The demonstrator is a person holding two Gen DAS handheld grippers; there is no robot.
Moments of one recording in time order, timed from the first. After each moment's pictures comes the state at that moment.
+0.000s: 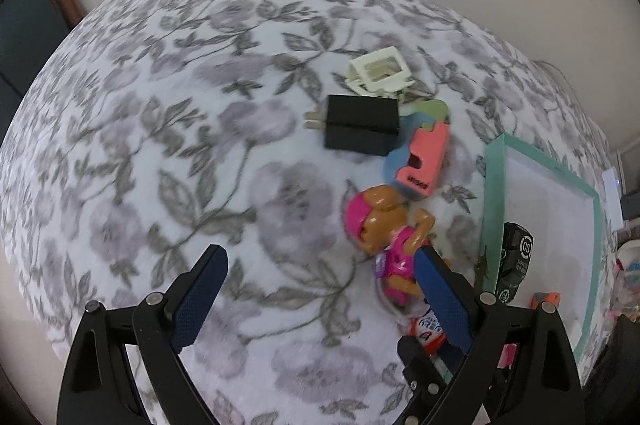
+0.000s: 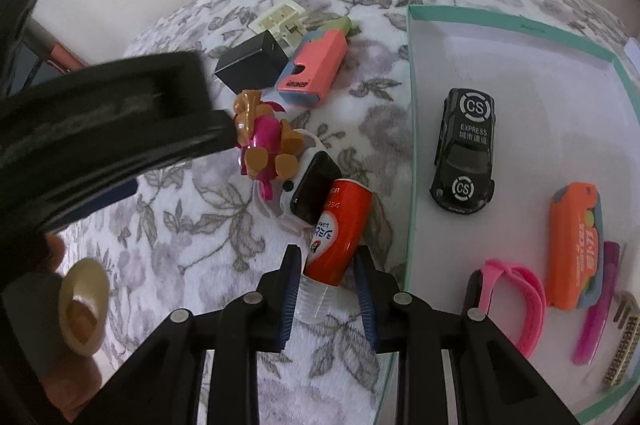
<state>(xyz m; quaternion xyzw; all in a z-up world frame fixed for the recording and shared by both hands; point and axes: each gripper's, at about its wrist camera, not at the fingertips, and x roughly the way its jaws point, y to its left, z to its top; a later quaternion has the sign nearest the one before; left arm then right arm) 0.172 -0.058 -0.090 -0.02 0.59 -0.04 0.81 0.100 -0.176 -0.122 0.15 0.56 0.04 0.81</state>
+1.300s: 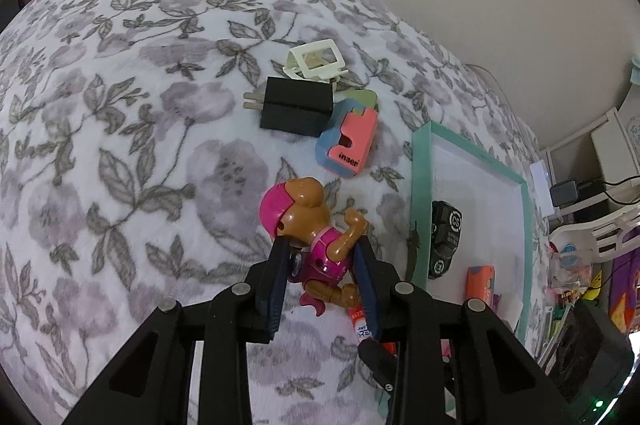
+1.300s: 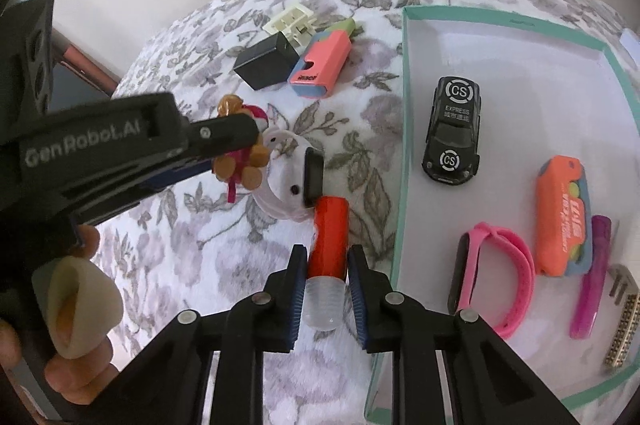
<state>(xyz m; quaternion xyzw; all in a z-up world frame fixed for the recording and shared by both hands) 0.149 -0.041 -0.082 -0.11 0.58 -0.16 0.79 0.069 -0.179 -0.108 0.17 0.56 0.05 0.81</state>
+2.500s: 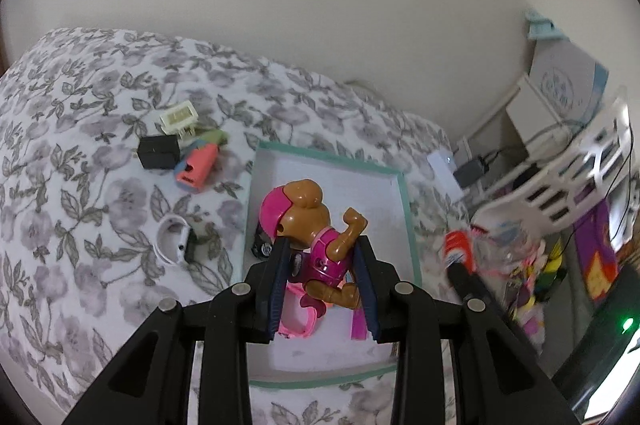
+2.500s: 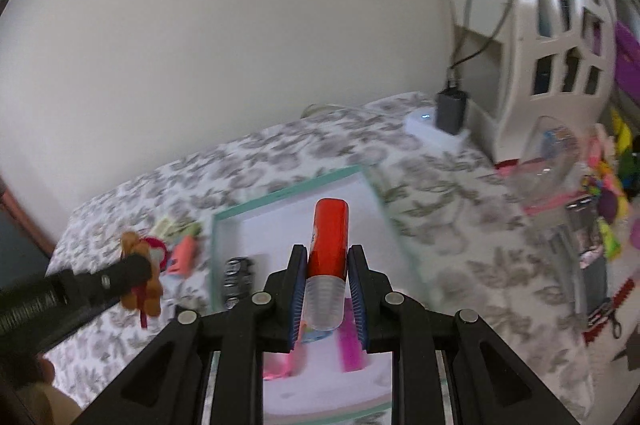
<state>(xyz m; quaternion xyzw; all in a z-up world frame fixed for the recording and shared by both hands) 0.054 -0.145 0.017 -0.07 0.50 -0.25 0.83 -0.024 -0.325 0.009 0.20 0.35 -0.23 0.89</state>
